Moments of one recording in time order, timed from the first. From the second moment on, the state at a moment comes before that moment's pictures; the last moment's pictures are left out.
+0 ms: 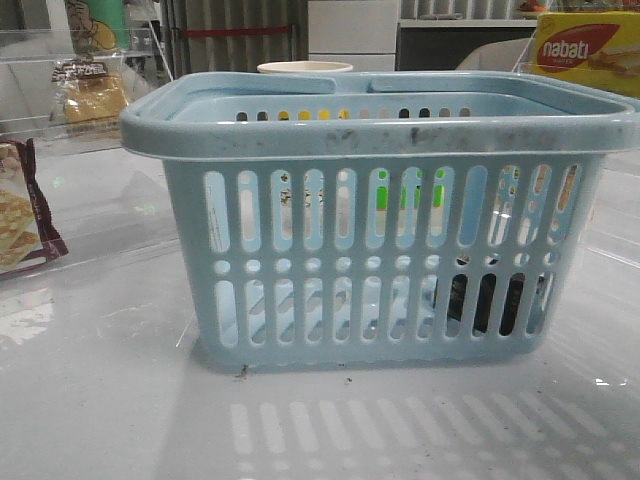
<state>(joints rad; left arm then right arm) -0.25 1.02 -0.93 -0.03 0.74 0.11 0.22 0.65 -0.72 0.19 0.74 -0.22</state>
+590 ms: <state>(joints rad) -0.12 1.67 -1.47 -0.03 0.69 0.11 0.22 0.65 -0.72 0.19 0.74 -0.22</state>
